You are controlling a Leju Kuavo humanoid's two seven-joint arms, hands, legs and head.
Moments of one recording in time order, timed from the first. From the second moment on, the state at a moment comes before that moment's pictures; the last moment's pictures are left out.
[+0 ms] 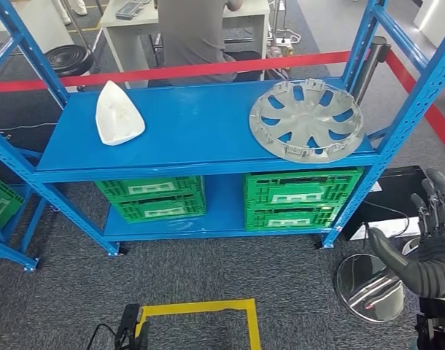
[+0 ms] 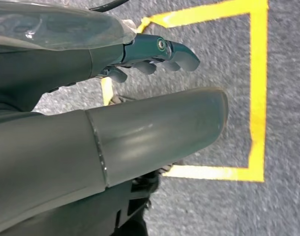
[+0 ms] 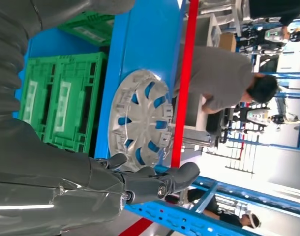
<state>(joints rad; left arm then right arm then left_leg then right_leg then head) -0.12 0.03 -0.92 -0.21 1.19 0.08 -0.29 -0.01 -0.30 0.35 -2.02 0.13 -0.32 0.06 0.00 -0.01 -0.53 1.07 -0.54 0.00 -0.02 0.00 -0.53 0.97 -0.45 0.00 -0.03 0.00</state>
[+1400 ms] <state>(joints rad) -0.11 0.03 -0.92 -0.21 1.19 0.08 -0.29 0.00 -0.30 0.35 -2.03 0.15 -0.31 0.10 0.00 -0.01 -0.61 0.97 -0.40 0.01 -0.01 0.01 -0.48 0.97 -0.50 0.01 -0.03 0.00</state>
